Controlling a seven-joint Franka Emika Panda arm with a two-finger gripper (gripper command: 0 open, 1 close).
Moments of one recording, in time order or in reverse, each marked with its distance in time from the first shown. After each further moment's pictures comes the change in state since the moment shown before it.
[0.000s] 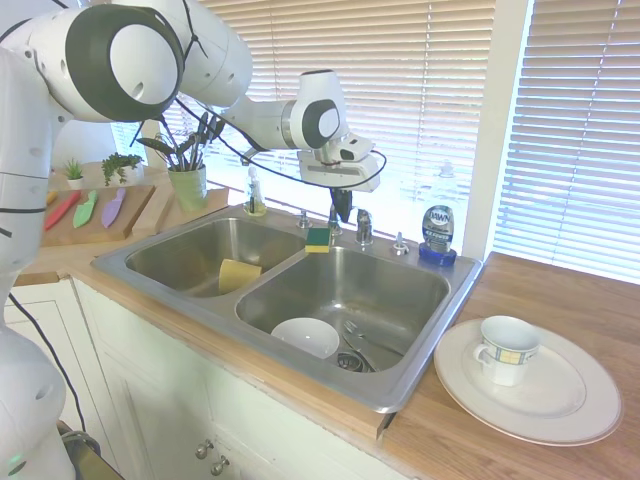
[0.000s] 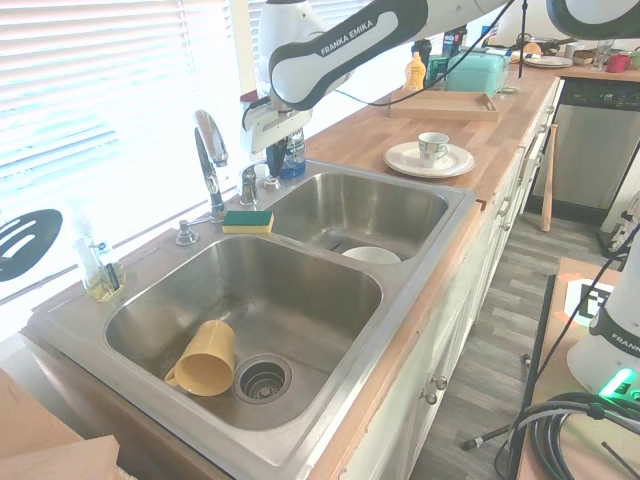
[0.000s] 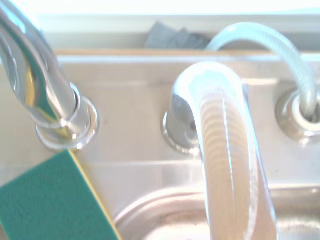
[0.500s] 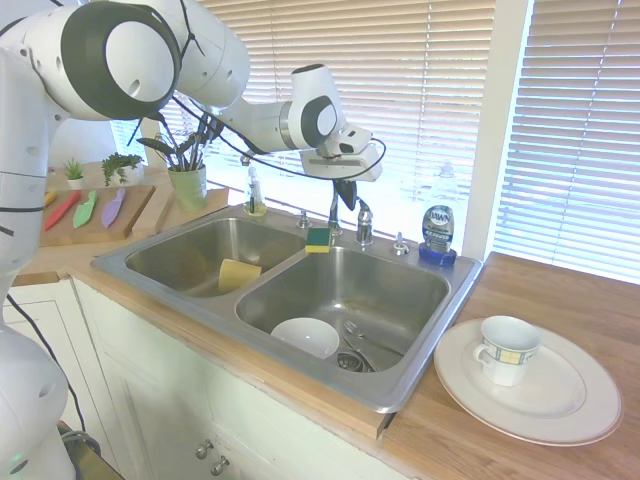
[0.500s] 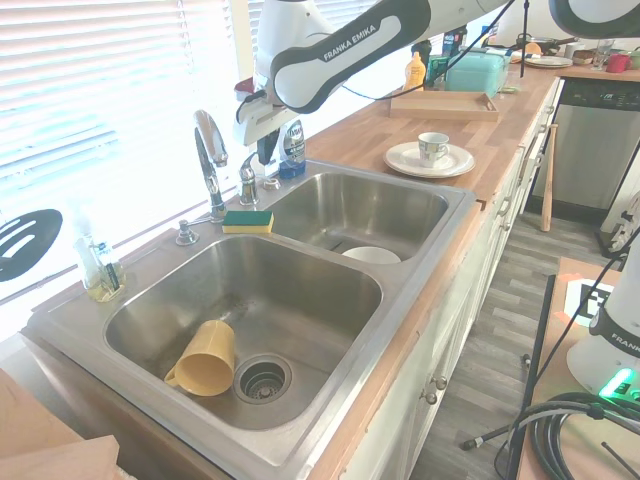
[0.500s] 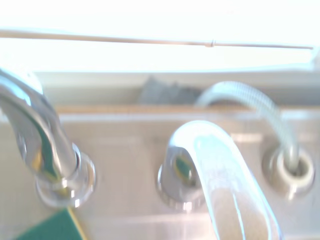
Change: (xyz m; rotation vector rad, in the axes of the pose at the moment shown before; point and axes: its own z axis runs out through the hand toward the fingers) arm 0.005 -0.010 -0.015 0.081 0.121 -0.011
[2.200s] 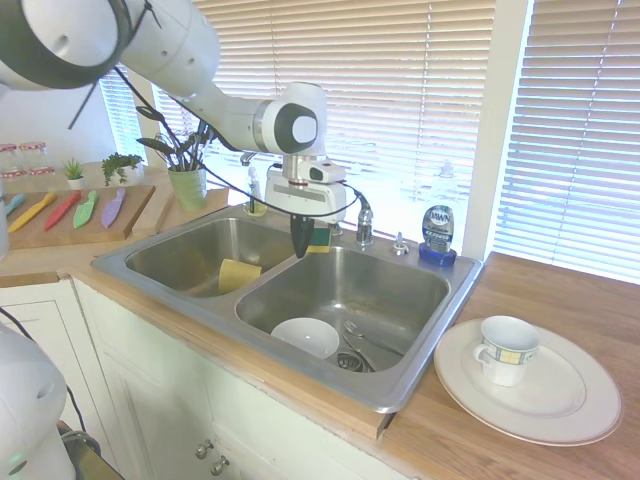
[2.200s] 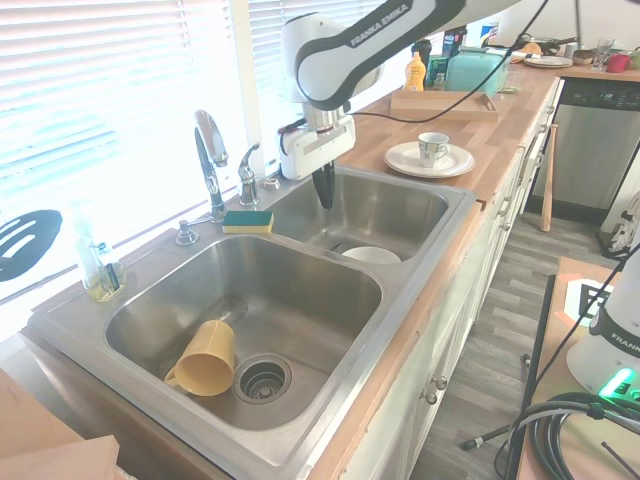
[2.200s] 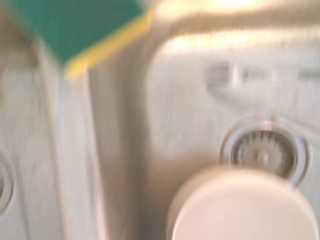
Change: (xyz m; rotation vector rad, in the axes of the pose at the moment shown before) arm -0.098 0.091 -0.009 -0.317 -0.411 0.043
